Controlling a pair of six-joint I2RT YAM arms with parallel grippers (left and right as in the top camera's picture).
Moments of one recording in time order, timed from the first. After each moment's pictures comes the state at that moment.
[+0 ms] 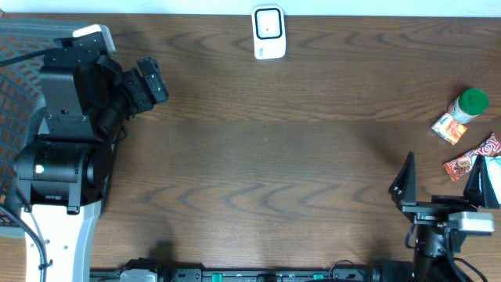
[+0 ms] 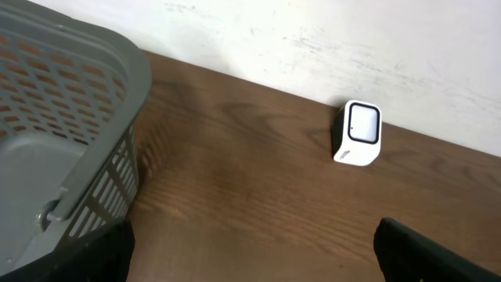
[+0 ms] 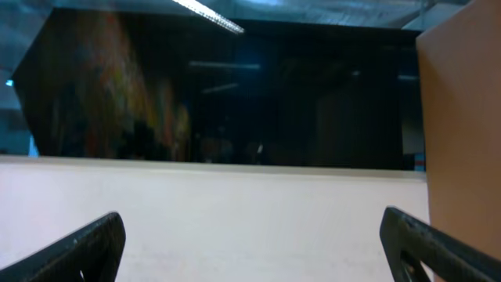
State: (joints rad) left arm -0.08 1.19 1.54 -0.92 -0.06 -0.33; right arm -0.06 0.01 0.29 0.25 -0.03 0.00
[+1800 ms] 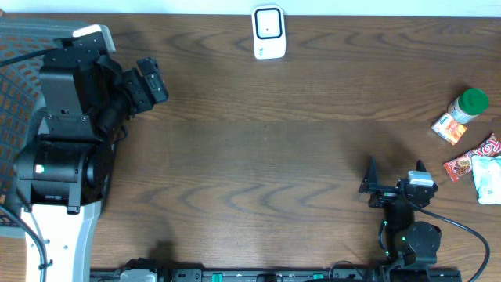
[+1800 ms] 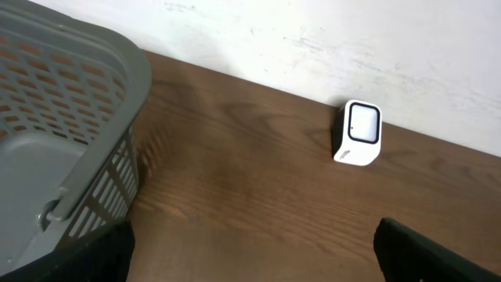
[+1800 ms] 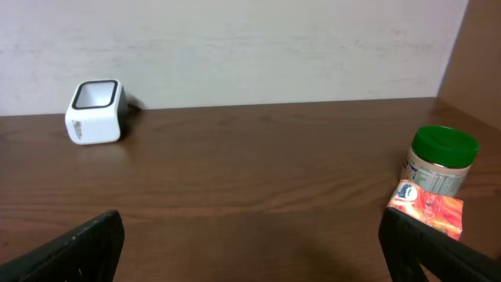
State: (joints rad) left arm -0.08 1.19 1.54 -0.92 -0.06 -0.33; right arm -0.01 0.01 0.01 -0.06 0.08 0.05
